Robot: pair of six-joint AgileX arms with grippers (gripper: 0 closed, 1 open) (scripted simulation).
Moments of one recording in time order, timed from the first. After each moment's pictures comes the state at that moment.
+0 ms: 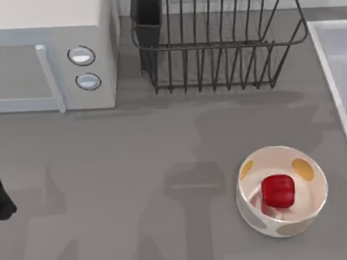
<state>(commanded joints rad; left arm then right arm) 0.00 0.00 0.00 0.00 0.00 0.00 -0.24 1.81 1.55 -0.76 0.01 -0.28</state>
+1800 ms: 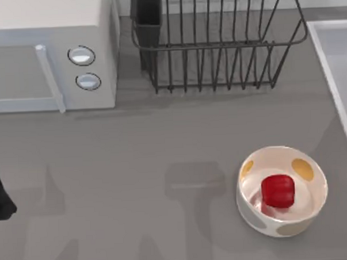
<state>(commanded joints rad) 0.00 0.00 0.00 0.00 0.00 0.00 -0.38 2.70 2.22 -0.99 -0.03 -0.35</state>
